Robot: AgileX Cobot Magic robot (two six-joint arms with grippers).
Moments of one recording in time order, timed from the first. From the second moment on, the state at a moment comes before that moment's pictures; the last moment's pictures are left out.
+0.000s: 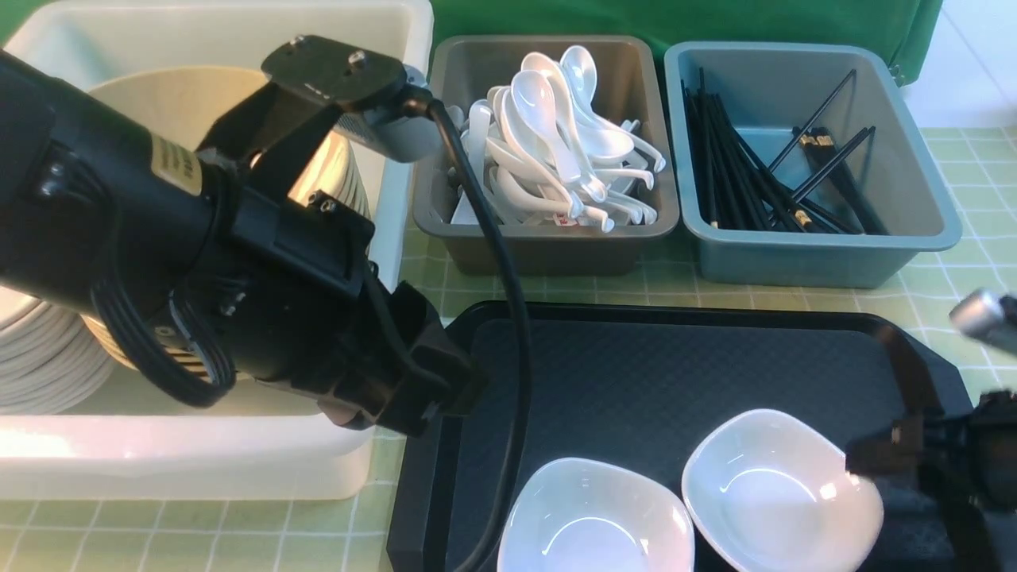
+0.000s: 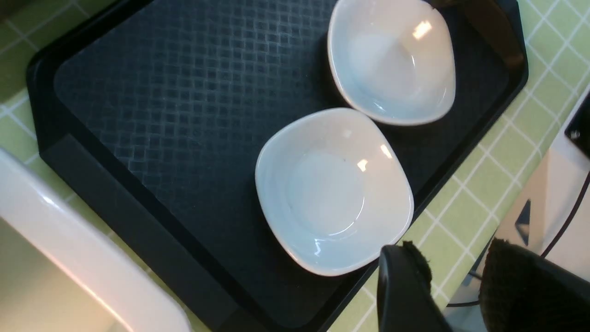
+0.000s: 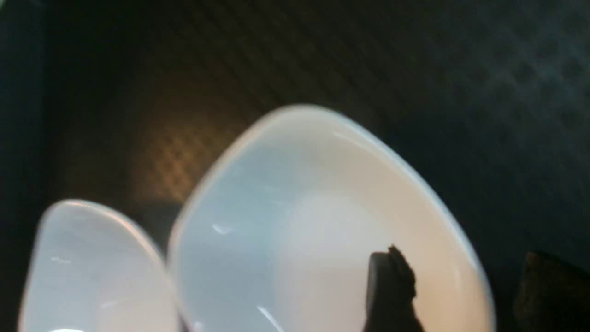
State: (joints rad) right arm -0.13 1.26 -0.49 1.01 0.50 -0.79; left arm -0.59 1.18 -1.17 -0.40 1.09 0.32
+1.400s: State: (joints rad) right arm 0.15 0.63 -0.74 0.24 1.05 -0.25; left arm -0.74 2.33 -2.05 -0.44 1.22 0.25
